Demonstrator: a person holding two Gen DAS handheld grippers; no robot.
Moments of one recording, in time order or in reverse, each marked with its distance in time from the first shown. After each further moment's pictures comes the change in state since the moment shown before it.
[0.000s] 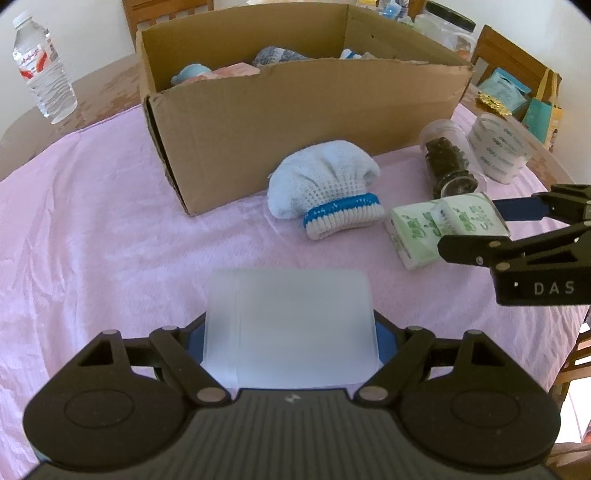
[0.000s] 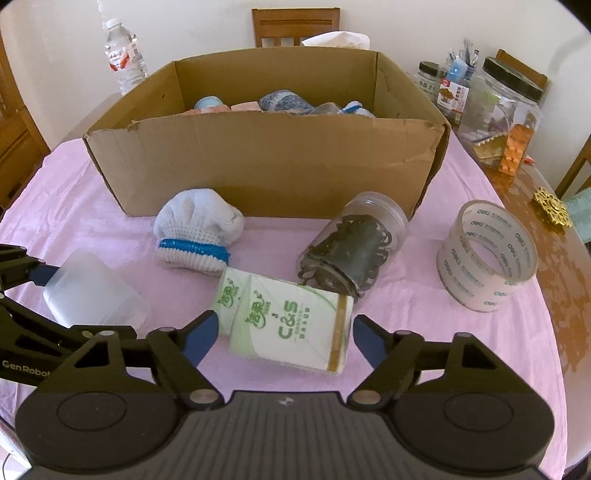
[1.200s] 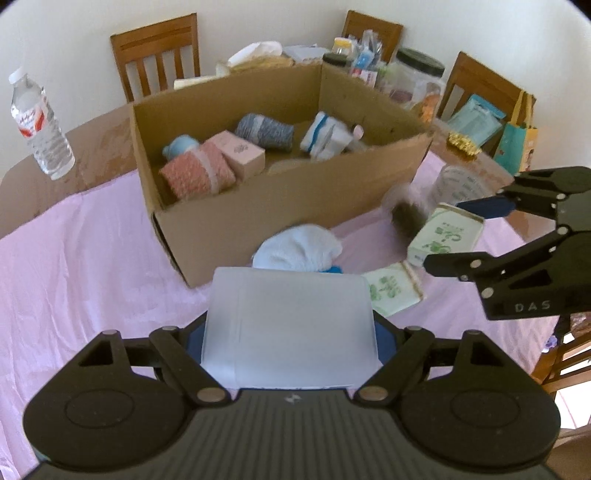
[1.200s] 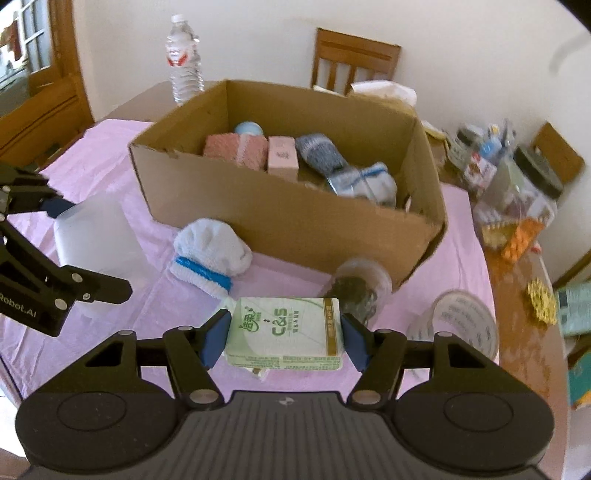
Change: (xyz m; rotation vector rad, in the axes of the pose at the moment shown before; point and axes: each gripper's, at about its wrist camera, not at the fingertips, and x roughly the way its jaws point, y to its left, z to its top) left arm -0.052 -0.008 0.033 0.042 -0.103 -0.036; right arm -0.040 -0.006 0.035 -0.269 -0.037 0.042
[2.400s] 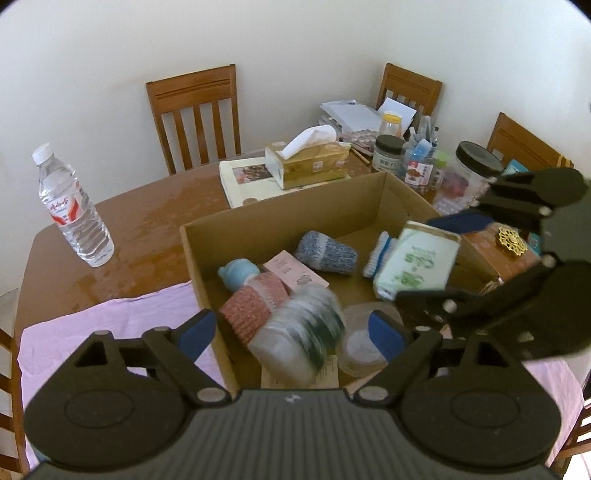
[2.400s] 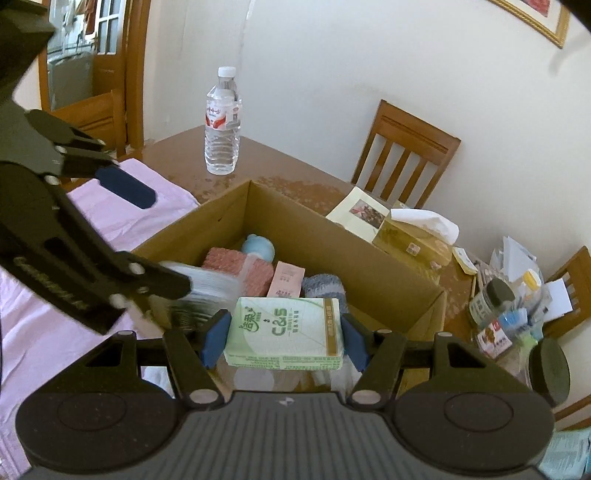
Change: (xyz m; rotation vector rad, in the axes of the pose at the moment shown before) left arm -0.003 0.048 0.106 -0.049 -0.139 0.100; right arm 0.025 -0.016 0.138 -0.268 -0.137 0.063
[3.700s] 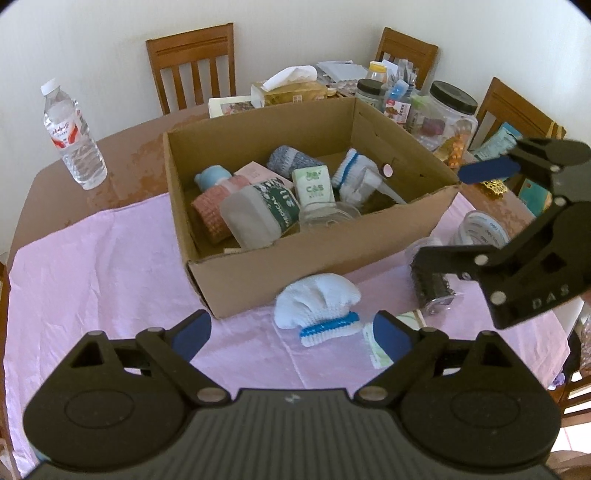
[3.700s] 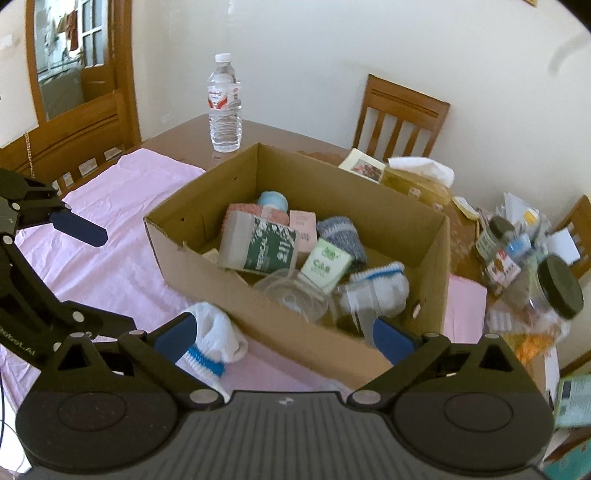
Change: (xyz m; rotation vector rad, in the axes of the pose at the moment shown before) left arm -0.024 -0.044 -0.075 -0.035 0.119 -0.003; right arm -0.040 0.012 -0.067 0.127 0.023 0.031
